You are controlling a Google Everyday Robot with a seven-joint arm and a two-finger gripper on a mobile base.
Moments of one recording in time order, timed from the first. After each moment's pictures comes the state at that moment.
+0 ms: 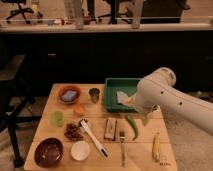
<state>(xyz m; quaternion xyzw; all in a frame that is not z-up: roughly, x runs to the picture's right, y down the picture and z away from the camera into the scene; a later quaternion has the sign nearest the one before) 0.145 0.112 0.679 -0.21 -0.14 -0.32 0.91</state>
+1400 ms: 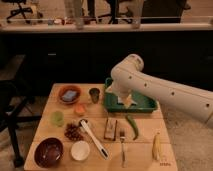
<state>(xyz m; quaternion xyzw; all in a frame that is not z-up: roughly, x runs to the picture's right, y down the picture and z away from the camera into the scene) 0.068 0.044 0.745 -0.18 -0.13 -0.39 0.89</state>
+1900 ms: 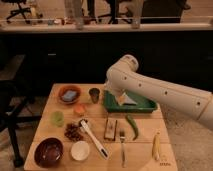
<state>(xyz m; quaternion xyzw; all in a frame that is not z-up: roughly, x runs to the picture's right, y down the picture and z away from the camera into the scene) 0.036 0.027 0.769 -0.16 -0.14 -0.37 0.91</state>
